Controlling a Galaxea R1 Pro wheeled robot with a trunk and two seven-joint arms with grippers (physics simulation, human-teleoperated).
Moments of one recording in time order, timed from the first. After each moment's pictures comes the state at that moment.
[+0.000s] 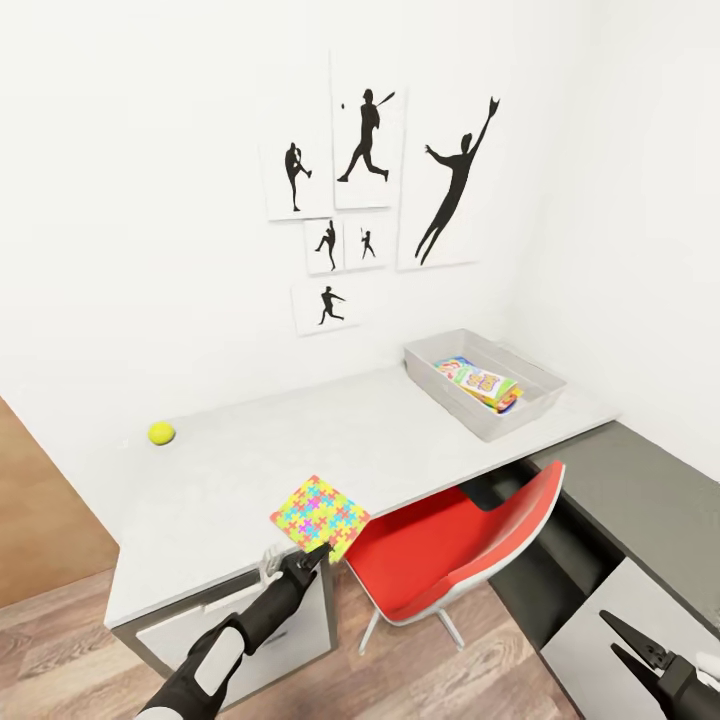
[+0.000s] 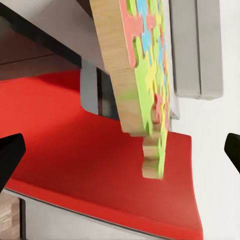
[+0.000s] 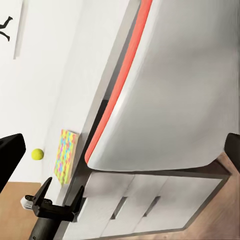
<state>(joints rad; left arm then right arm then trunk) -0.49 -0.10 0.20 -0.45 0.67 0.29 -0.73 0.14 -0.23 -0.59 -1.35 -0.88 0.76 0.74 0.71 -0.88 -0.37</state>
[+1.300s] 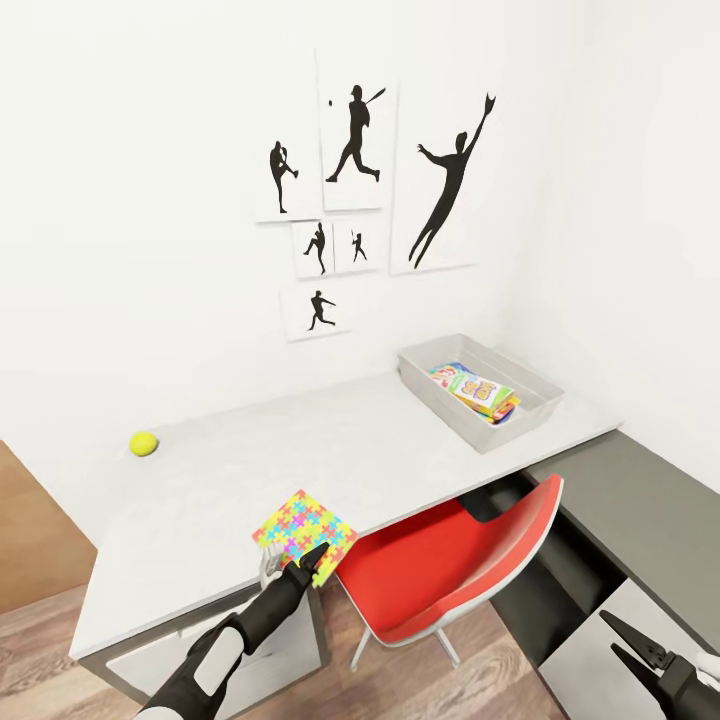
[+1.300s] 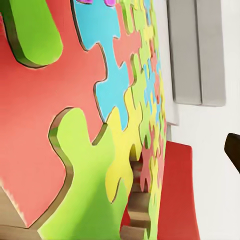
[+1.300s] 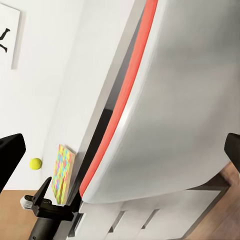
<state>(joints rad) -0.49 -0.10 0.20 -0.45 0.67 0.29 -0.74 0.14 -0.23 -0.59 -1.35 -0.88 0.76 0.74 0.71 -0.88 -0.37</state>
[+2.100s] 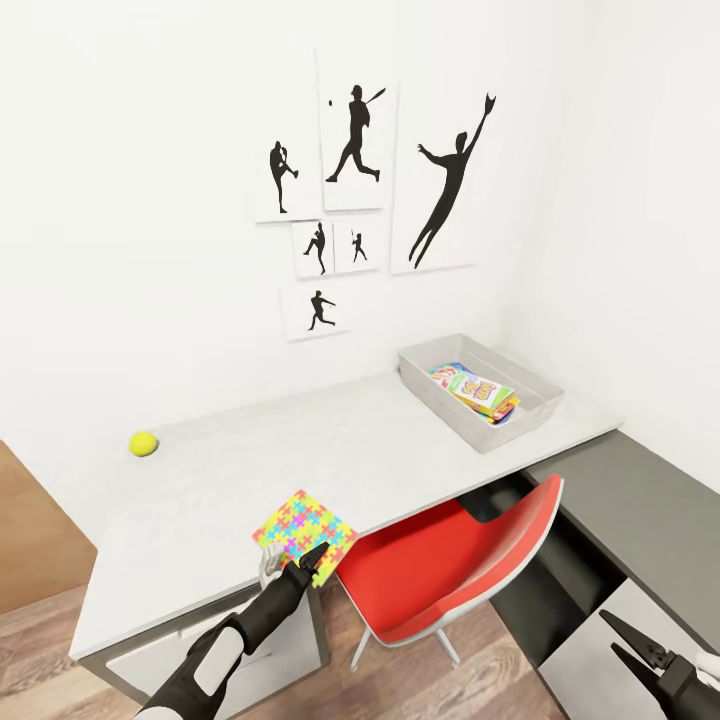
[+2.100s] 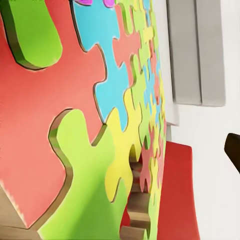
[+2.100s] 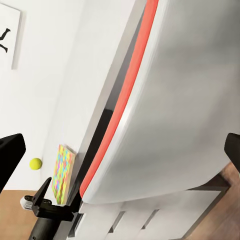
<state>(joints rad) -0.49 -0.10 0.20 -0.45 0.67 0.29 -0.74 0.14 -0.23 -0.59 -1.35 -0.88 0.76 0.74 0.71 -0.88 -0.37</state>
